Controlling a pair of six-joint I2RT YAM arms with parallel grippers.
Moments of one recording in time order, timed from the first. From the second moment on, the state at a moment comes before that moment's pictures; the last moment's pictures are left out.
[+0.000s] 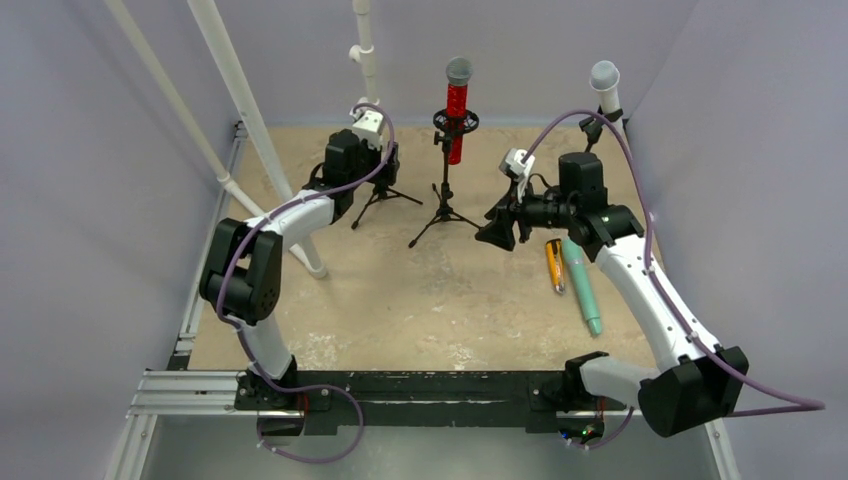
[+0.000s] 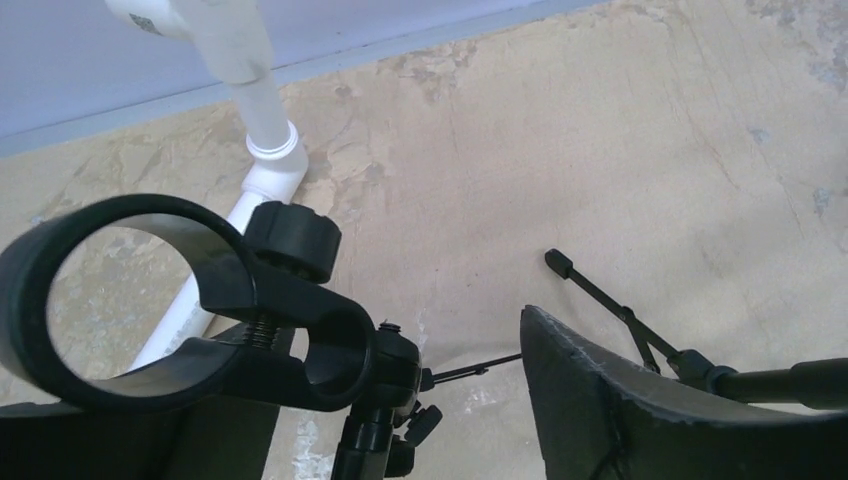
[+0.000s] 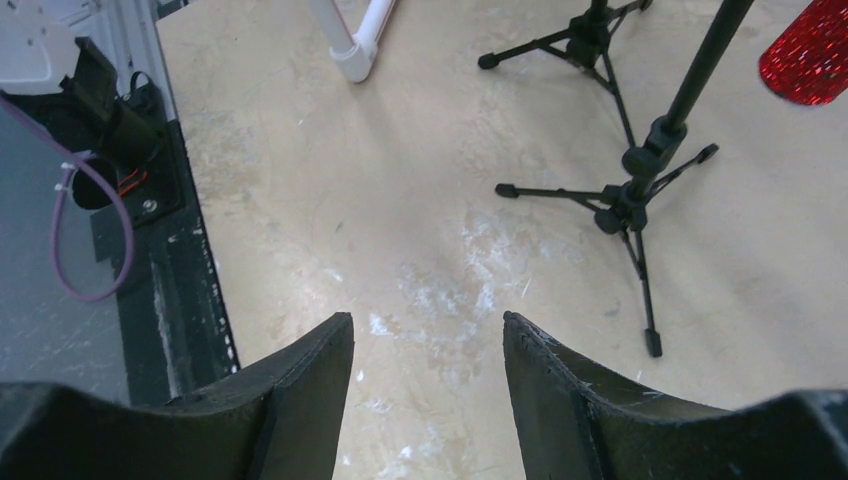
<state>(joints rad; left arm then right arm) -0.34 1.80 1.21 0.26 0.03 -0.04 0.28 1.17 1.14 -0.60 -0.83 -0.30</state>
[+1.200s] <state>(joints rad) -0.58 1.51 1.38 -0.16 0.29 -0.11 0.28 1.20 1.04 -0.20 -0.59 -0.11</state>
